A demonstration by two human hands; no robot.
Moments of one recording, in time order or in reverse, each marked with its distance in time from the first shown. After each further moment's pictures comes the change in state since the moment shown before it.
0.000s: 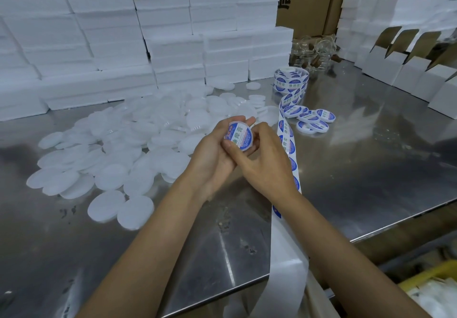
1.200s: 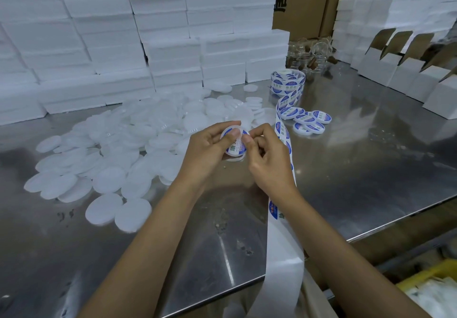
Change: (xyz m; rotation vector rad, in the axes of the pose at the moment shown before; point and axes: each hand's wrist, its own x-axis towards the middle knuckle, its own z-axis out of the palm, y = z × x) left_hand 0.002 0.003 -0.017 0.688 0.154 0.233; right_hand 0.005 0.007 -0.005 0.338 0.014 0.044
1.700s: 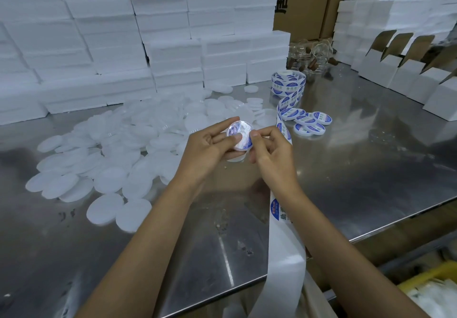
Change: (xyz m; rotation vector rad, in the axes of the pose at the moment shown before) left_hand 0.002 0.000 -0.005 -0.108 -0.078 -0.010; right_hand 0.004 -0.003 -0.002 0.184 0.050 0.183
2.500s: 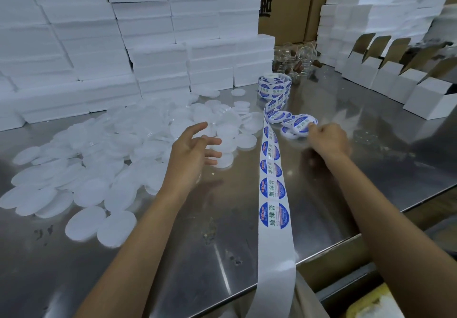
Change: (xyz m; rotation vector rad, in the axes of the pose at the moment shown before) left_hand 0.010 -0.005 -0.001 0.189 0.207 0.009; right_hand 0.103 0.028 -0.127 -0.895 0.313 0.360
